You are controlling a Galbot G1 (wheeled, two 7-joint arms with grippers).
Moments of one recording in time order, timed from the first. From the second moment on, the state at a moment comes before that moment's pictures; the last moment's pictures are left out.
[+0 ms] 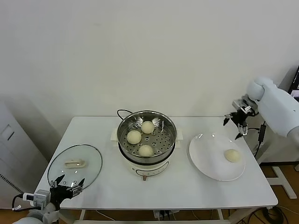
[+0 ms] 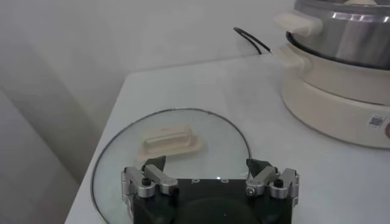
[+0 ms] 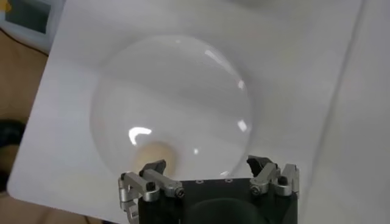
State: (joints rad) left arm 1.62 -0.95 -0.63 -2.05 -0.50 0.45 -0.10; right arm 0.24 0.90 -0.70 0.56 -0.23 0.41 -1.40
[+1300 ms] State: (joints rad) left arm 1.63 -0.96 -0.62 -2.04 -0.50 0.45 -0.09; right arm 0.01 0.96 -0.42 0.42 -0.51 0.40 -1.25
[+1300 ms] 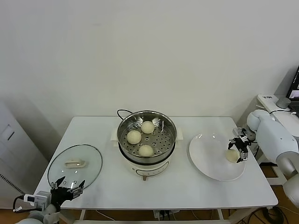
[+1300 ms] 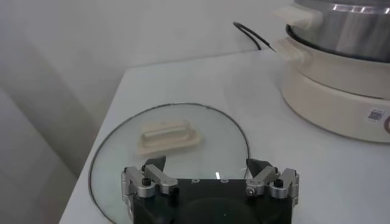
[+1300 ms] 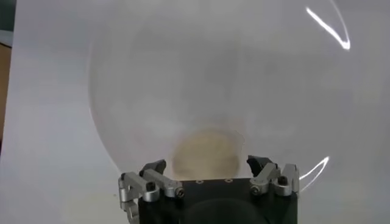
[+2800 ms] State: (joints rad) left arm 1.64 -0.97 -0.62 -2.07 -0.47 0.45 -0.10; right arm 0.65 0.82 -1.28 1.05 0.38 -0.12 -1.22
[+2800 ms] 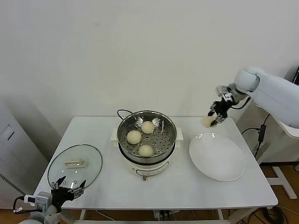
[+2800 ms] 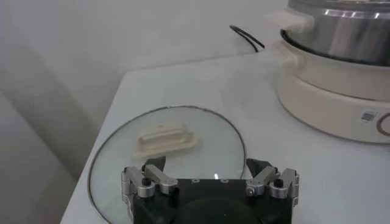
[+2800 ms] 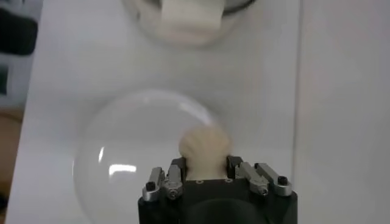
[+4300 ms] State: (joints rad) left arm 1.65 -0.97 -0.63 -2.07 -0.48 0.44 -0.10; right arm 0.64 1.16 -1.52 1.17 0.81 -0.52 -0.83
